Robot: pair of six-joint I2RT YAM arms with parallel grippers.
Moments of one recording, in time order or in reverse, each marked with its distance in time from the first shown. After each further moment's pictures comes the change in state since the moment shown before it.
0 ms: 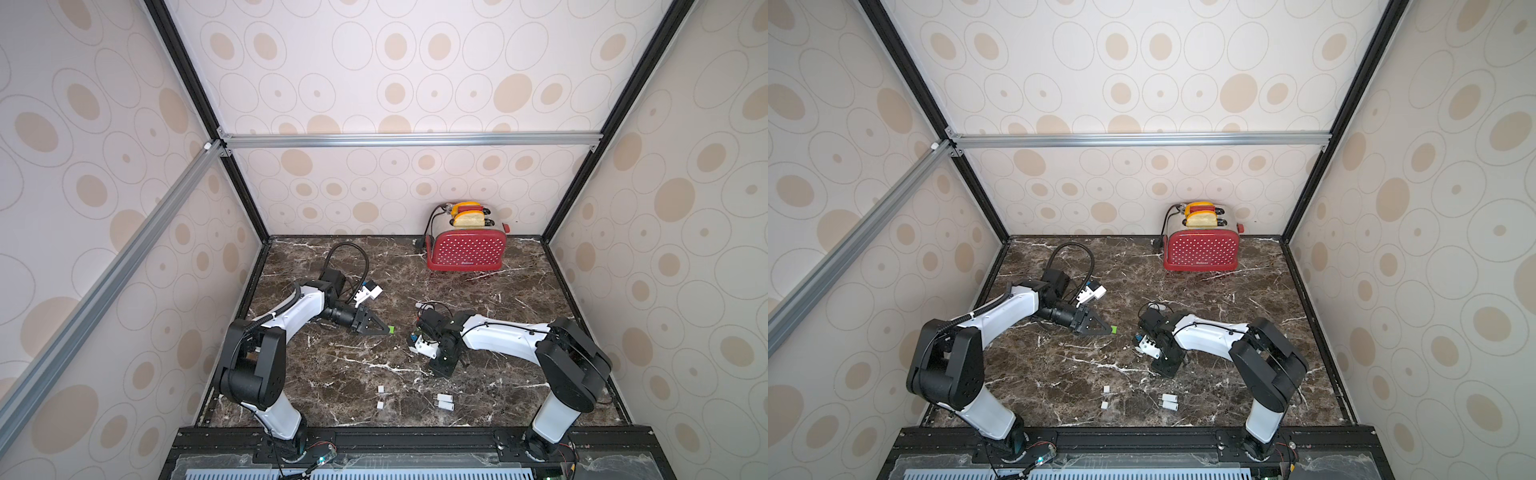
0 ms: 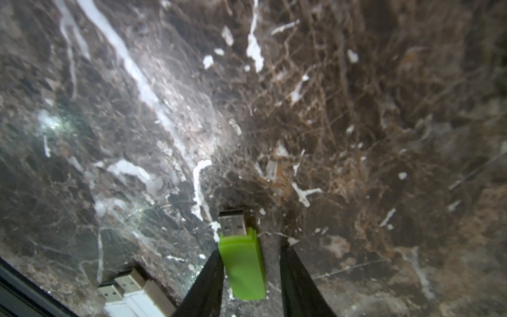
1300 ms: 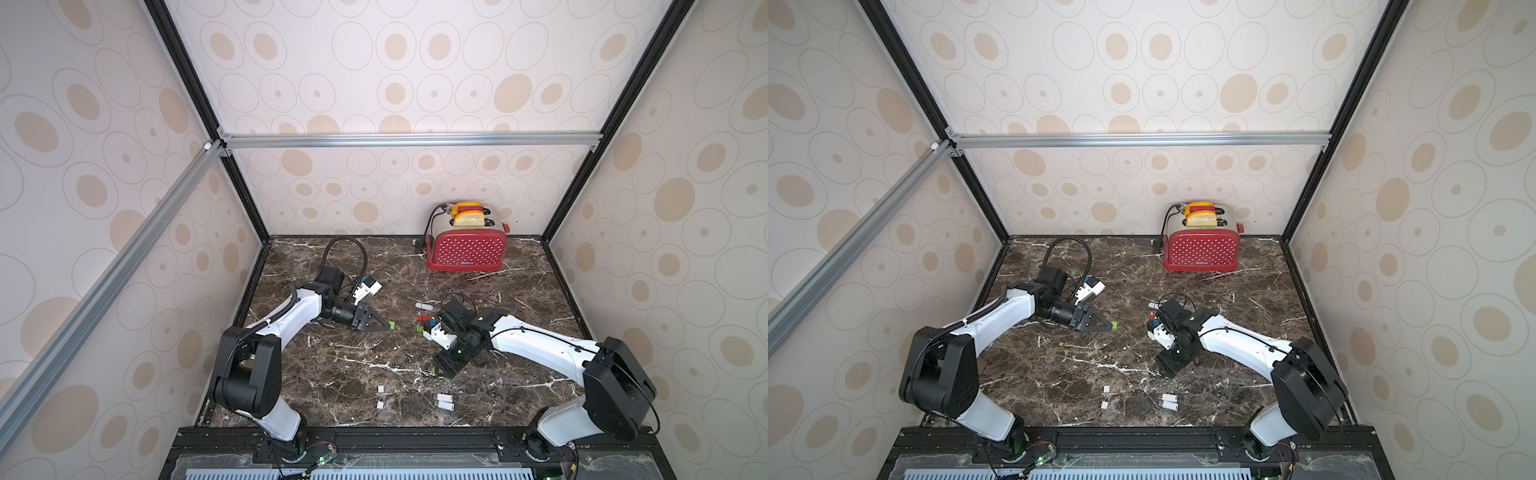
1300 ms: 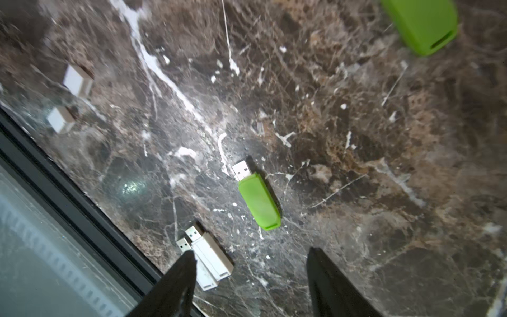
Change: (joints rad) left arm 0.000 -0.051 -0.021 0.079 0.010 -0.053; right arm -0.085 -0.218 -0.067 -0.032 -0.144 0.214
